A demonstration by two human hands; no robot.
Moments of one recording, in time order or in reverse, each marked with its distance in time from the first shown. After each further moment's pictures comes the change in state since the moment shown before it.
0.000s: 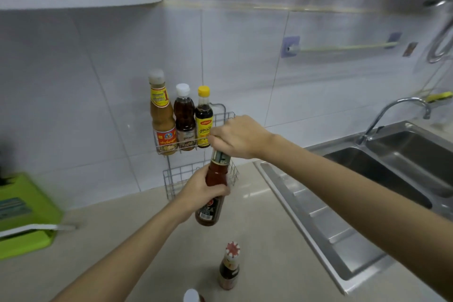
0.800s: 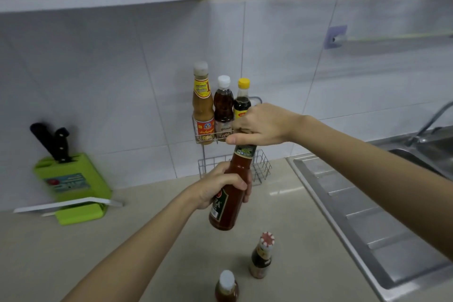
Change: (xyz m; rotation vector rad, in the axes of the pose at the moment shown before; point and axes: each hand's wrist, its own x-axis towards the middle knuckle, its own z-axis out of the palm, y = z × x) left_hand -0.021 -0.011 -0.041 -0.324 -0.360 0.001; right_hand 0.026 -0.010 -0.010 0.140 -0.005 -0.286
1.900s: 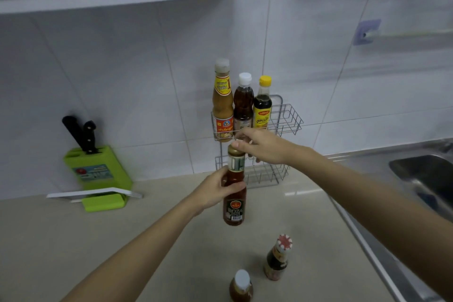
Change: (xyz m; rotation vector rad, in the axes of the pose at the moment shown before) left_hand -0.018 -0.043 -0.035 0.370 0.402 -0.134; right_hand 0.018 -0.030 0.058 0.683 -0.073 0.477
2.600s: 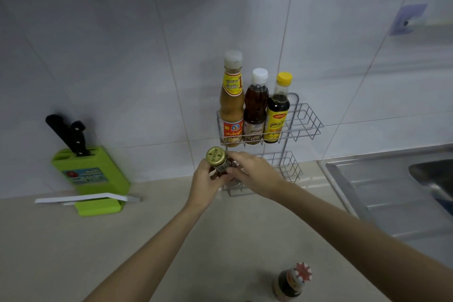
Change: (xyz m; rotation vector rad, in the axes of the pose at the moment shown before) left_hand 0.058 -0.044 -0.028 -0.096 0.480 0.141; right_hand 0.052 0.048 0.091 -0.060 0.134 -0.125
